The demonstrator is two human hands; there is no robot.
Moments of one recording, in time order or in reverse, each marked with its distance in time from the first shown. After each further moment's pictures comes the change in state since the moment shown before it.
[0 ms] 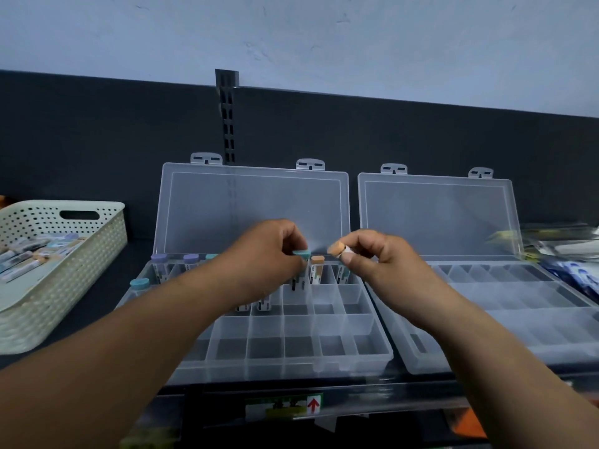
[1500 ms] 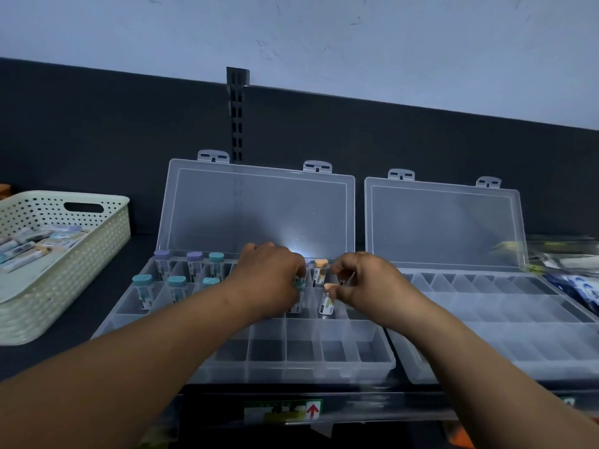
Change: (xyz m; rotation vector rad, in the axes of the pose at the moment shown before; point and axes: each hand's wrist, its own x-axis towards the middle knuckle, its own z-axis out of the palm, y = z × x) left_hand 0.024 -0.036 0.026 0.737 0.025 0.145; right_hand 0.023 0.028 0.021 -0.431 -0.105 0.079
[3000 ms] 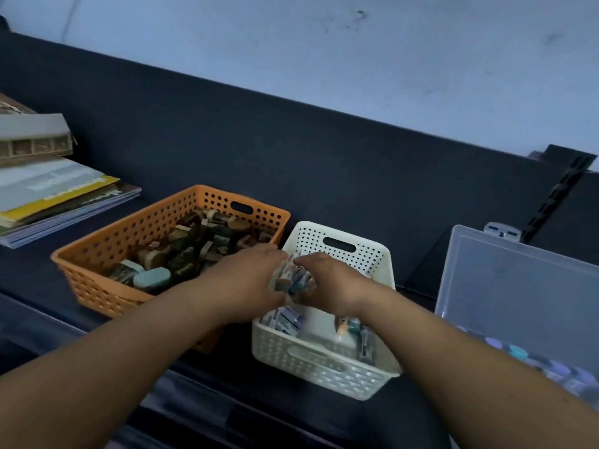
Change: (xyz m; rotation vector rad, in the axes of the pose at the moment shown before) left_hand -0.193 -0.386 -0.099 -0.175 -0.025 -0.324; right_hand 0.159 -0.395 0.230 -0.325 -0.369 -0.420
